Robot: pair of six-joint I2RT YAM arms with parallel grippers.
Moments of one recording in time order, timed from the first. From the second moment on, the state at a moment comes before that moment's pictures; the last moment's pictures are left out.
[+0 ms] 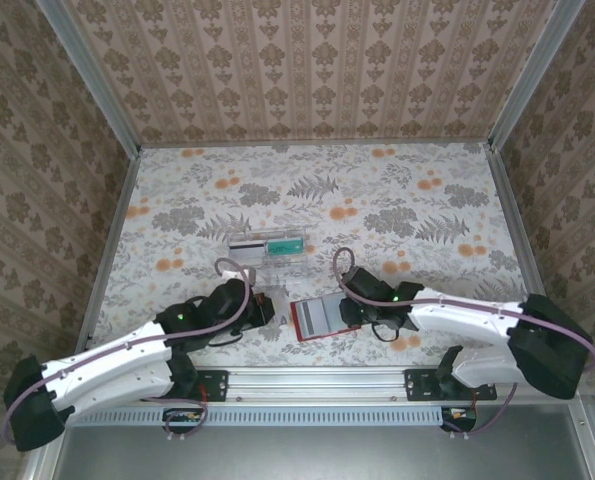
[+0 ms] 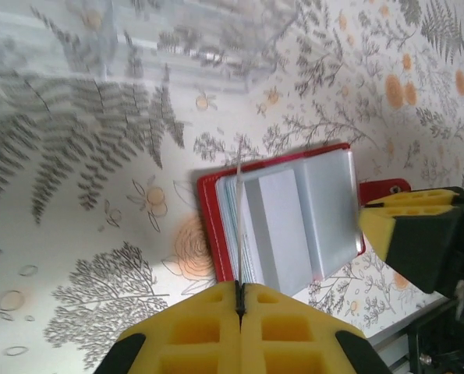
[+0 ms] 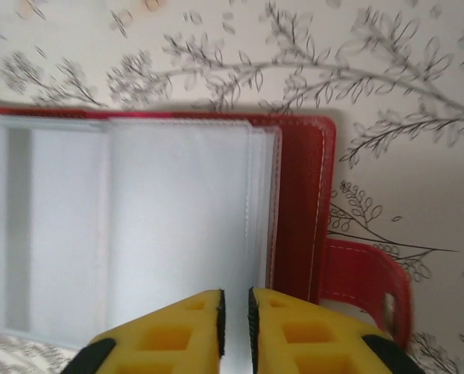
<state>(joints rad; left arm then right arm) -1.03 0.77 0.47 -0.46 -0.07 -1.05 0.89 1.25 0.60 -0.41 0.09 0.67</state>
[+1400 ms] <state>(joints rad) -0.84 1.28 1.13 -1.01 -0.39 0.66 0.85 0.50 0.40 -0.32 0.31 0.47</state>
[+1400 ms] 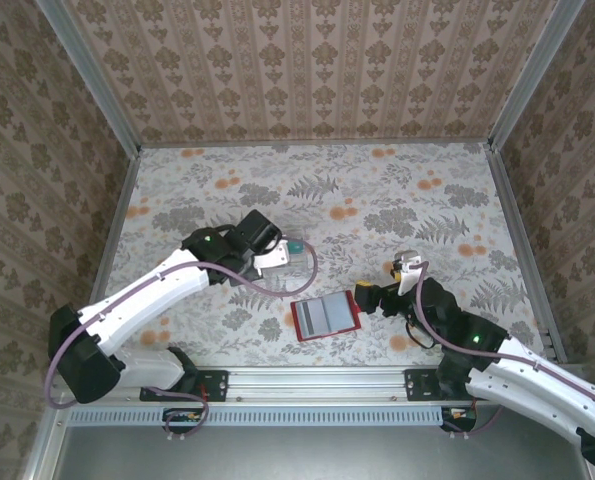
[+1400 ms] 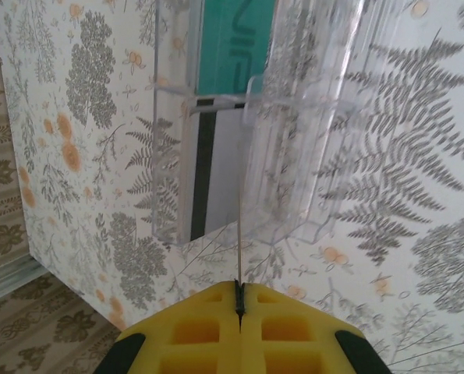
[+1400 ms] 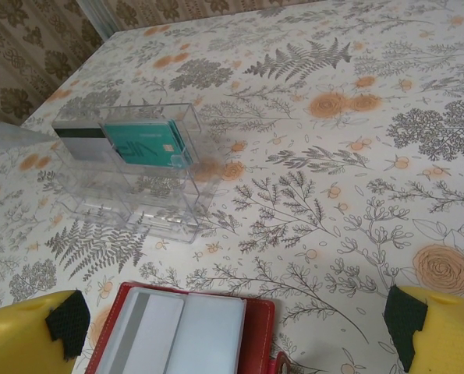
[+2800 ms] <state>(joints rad) -0.71 1.41 1.02 -0.73 -0.33 0.87 0.83 0.50 0.38 -0.32 0.31 0.47</state>
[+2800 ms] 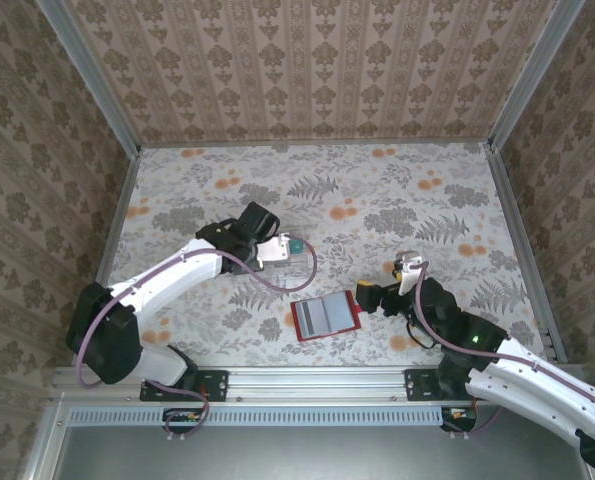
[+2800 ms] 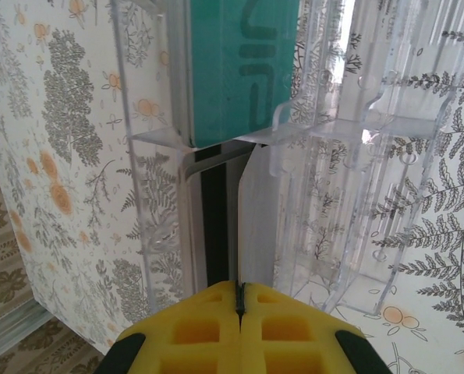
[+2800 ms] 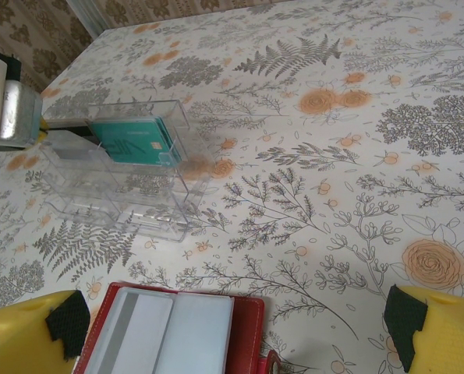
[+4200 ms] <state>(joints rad) -0.66 1.47 1.02 -0.62 -0.41 0.87 0.83 0.49 0.38 -0.32 0.31 0.48</state>
